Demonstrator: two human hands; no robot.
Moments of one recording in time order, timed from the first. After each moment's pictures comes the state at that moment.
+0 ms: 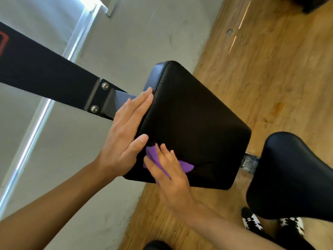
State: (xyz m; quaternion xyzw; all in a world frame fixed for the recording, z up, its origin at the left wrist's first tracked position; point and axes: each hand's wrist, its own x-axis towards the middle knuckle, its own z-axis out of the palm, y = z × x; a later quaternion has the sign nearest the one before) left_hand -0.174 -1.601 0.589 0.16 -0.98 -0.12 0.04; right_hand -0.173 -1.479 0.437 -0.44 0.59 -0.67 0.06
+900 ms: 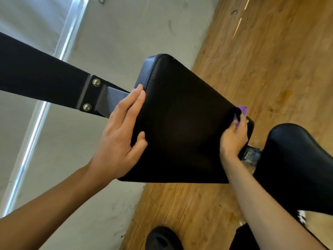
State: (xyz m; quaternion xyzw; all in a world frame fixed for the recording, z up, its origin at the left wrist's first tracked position) left_hand -0.178 -1.594 0.588 0.22 -0.97 -0.08 -0.01; right_hand -0.315 -1.508 0.325 0.15 0.71 -0.63 0.26
